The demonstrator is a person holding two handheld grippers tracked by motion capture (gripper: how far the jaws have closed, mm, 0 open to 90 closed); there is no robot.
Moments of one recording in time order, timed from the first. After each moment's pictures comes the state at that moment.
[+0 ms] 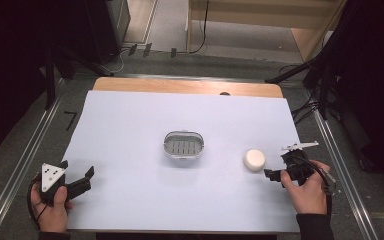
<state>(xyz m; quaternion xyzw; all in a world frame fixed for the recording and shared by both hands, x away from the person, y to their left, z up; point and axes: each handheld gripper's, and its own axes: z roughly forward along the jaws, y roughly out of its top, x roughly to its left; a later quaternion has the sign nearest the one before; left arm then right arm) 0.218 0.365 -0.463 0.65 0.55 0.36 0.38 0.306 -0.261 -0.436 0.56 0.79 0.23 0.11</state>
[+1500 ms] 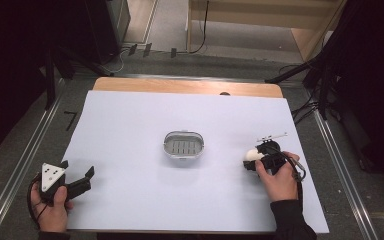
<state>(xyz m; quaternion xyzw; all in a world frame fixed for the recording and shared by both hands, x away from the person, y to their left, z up) 0.218 0.365 -0.462 0.66 0.55 0.35 0.38 0.344 -0.207 -0.460 0.57 0.79 0.22 0.10</state>
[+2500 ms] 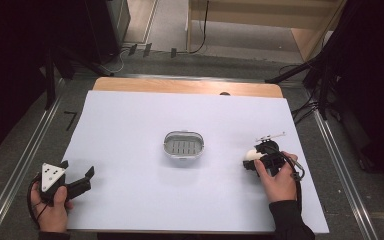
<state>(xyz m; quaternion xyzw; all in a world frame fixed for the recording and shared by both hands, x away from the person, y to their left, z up) 0.218 0.365 -0.462 0.65 0.55 0.35 0.38 0.345 -0.204 -0.460 0.57 0.79 0.21 0.10</state>
